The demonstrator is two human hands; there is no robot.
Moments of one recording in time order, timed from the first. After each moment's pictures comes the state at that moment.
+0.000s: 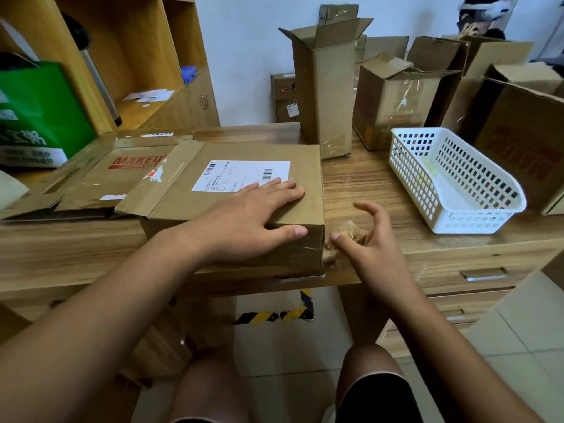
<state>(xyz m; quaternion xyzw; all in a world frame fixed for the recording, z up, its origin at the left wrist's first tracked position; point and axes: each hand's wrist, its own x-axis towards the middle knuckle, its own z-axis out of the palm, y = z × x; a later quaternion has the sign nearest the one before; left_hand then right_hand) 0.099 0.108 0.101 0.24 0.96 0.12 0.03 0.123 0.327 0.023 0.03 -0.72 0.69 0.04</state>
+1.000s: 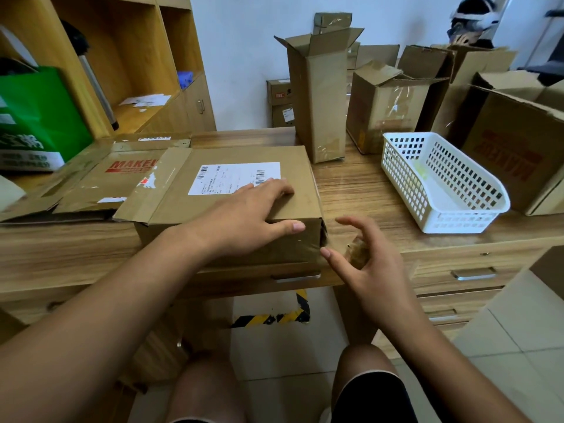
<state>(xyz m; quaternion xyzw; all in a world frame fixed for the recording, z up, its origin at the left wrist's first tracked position) 0.097 0.117 0.103 0.18 0.97 0.15 0.02 0.154 0.334 0.019 0.12 -0.85 0.48 0.20</state>
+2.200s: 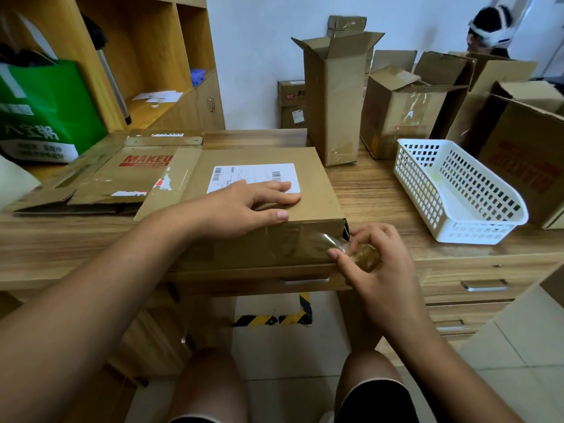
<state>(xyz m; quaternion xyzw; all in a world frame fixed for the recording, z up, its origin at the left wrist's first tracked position) 0.079 0.073 0.106 0.24 0.94 0.23 0.08 0.152 0.322 0.025 0.12 -0.84 0.47 0.24</state>
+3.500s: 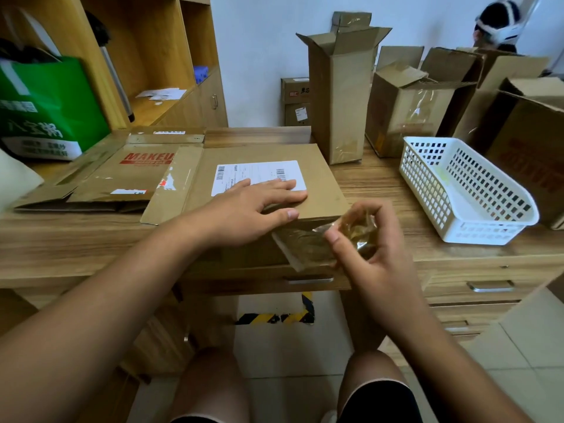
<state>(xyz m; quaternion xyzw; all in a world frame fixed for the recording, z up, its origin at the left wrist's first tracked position) 0.084 0.081 0.095 0.23 0.96 0.19 0.03 0.163 0.298 0.059 0.19 -0.76 0.60 0.18</state>
